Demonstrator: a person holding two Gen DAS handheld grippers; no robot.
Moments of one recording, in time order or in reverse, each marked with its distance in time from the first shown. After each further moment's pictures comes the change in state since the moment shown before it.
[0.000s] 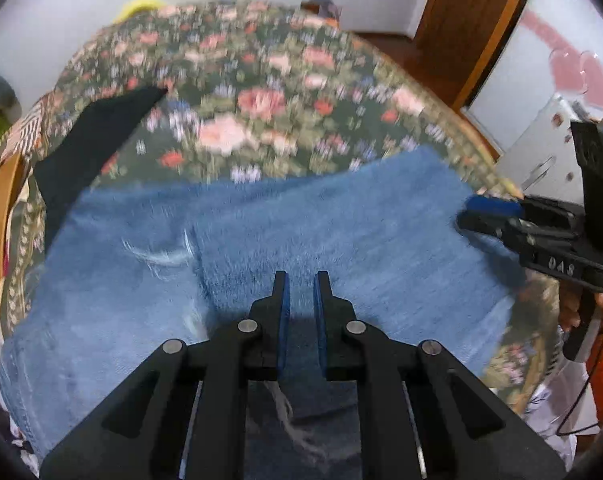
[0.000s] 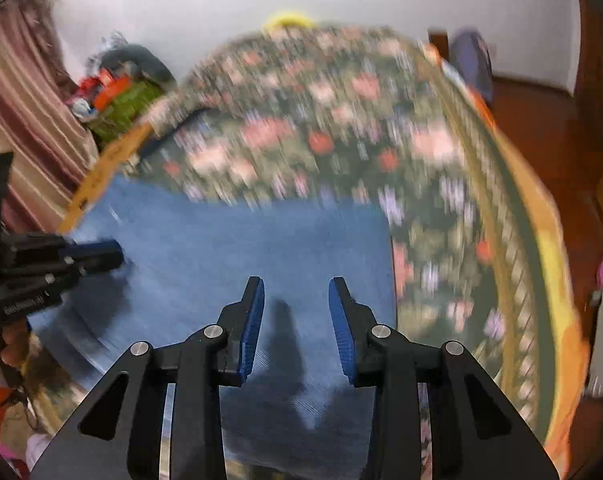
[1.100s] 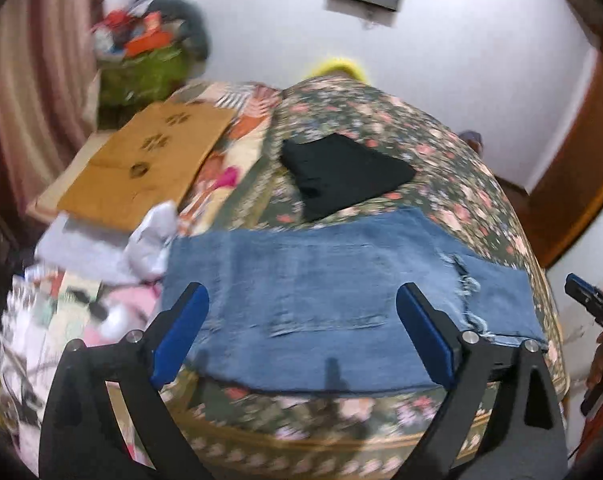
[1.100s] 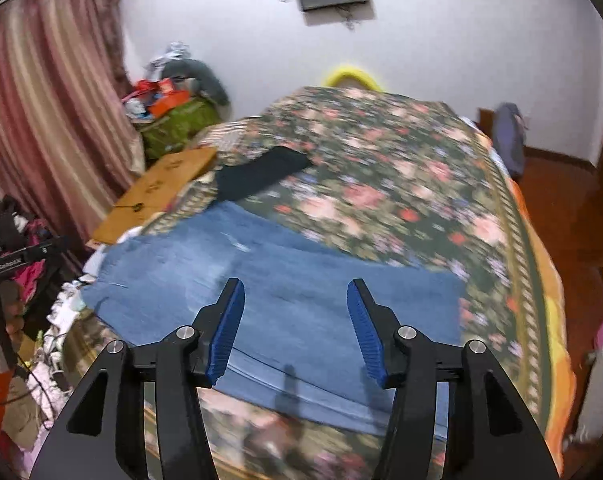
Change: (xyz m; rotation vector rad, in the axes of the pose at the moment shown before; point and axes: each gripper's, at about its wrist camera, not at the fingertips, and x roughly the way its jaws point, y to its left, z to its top) left arm -0.202 0.180 -0.169 -0.569 -0.342 0.268; right arm -0.076 0.140 0.012 -0.229 -0.237 0.079
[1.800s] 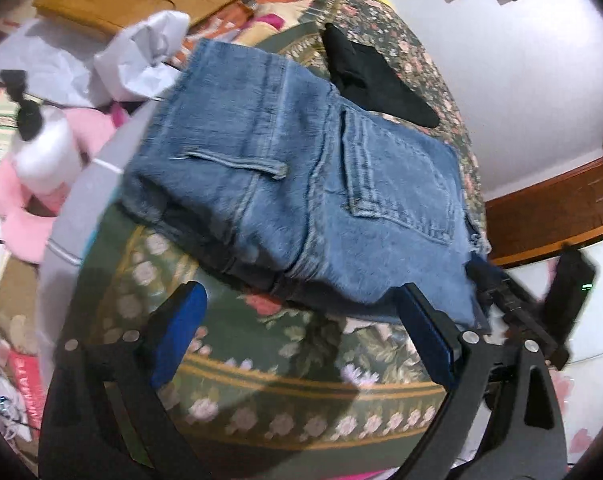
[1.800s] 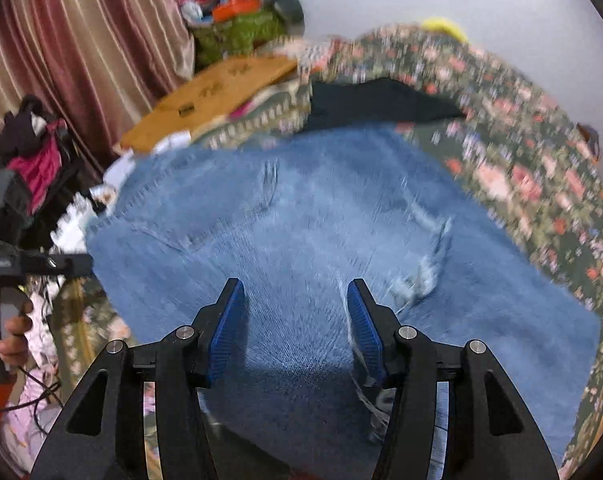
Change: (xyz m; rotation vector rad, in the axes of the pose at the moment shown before) left arm 0.083 0.085 -0.078 -0.361 0.330 -0.329; right arm 0.136 0.115 -0.022 -0.204 0.311 0.077
